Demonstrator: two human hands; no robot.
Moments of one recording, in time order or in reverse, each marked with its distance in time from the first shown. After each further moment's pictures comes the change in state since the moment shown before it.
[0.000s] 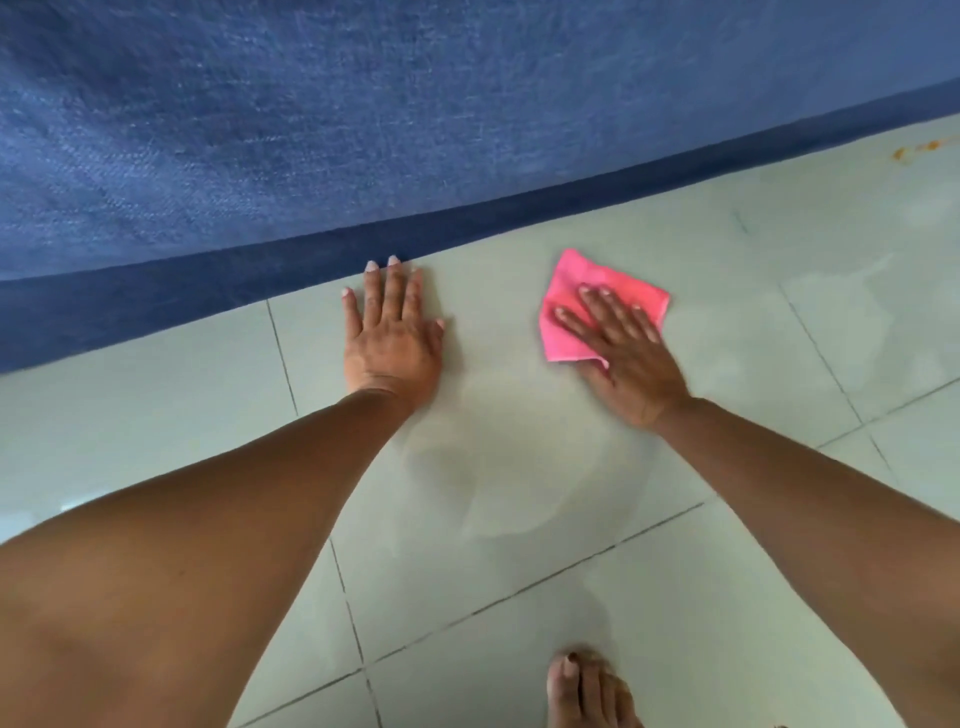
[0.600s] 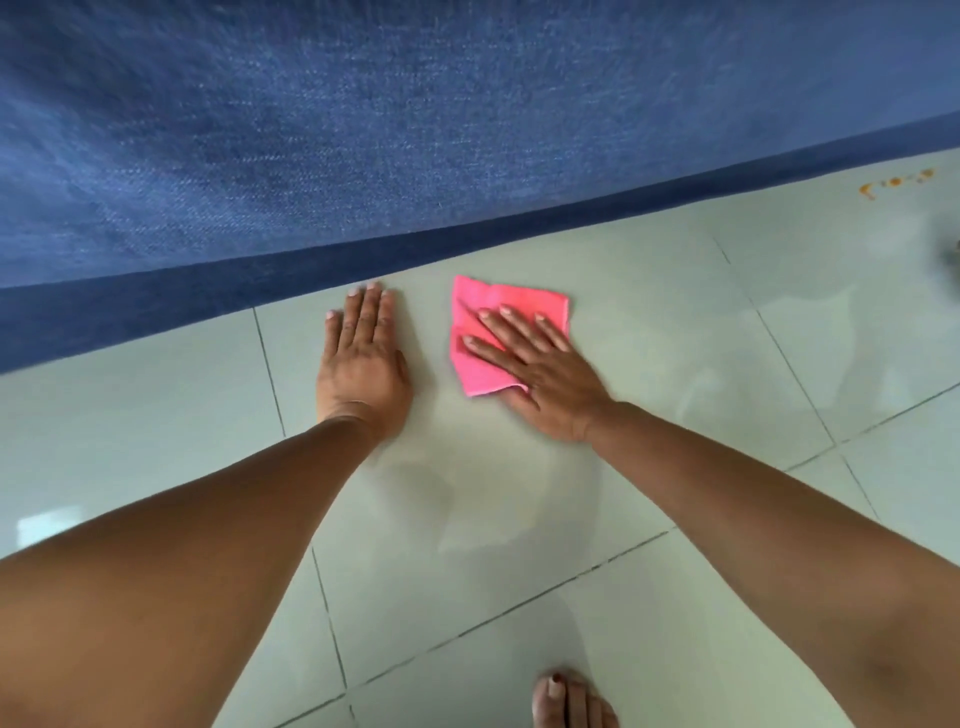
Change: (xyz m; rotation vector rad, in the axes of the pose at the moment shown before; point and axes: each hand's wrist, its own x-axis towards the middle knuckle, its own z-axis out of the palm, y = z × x) left_hand -0.008 -0.018 0.004 -0.148 0.062 0.021; right_hand 0.032 -0.055 -0.002 -0.060 -0.048 -0.284
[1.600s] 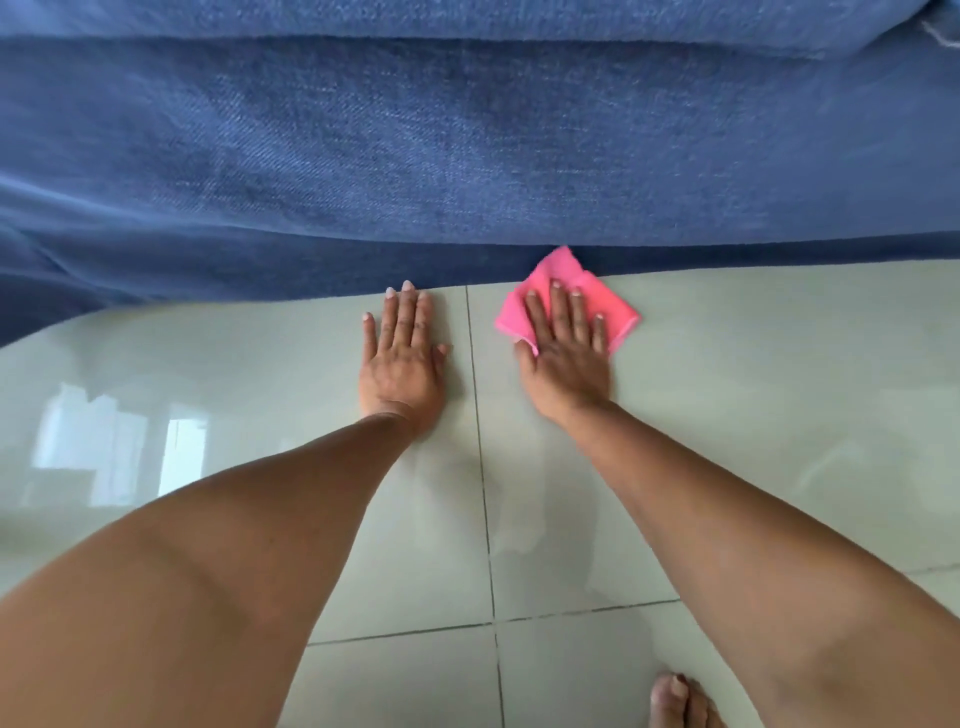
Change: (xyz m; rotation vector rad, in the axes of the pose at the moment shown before) left_hand -0.062 -0.136 -0.036 0.040 0.056 -0.243; right_hand 0.112 -0.158 -0.010 0.097 -0.004 0.369
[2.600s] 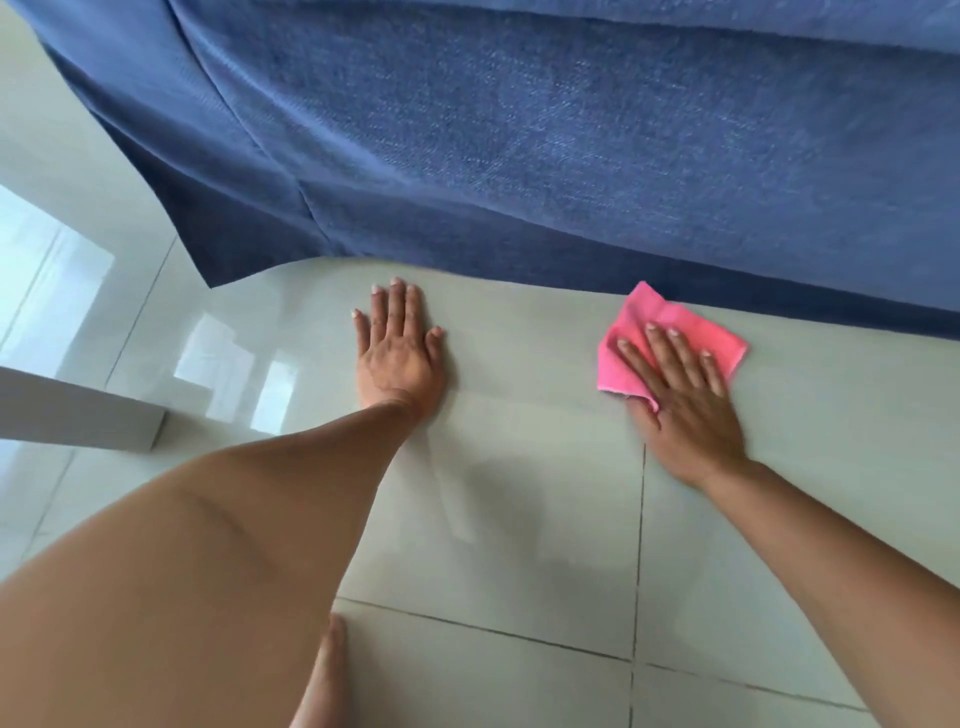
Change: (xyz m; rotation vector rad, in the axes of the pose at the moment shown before) left_hand -0.032 -0.168 -0.034 0.023 0.063 -0.358; right_hand -0.017 -0.049 0.010 -0.086 -0.005 -0.373
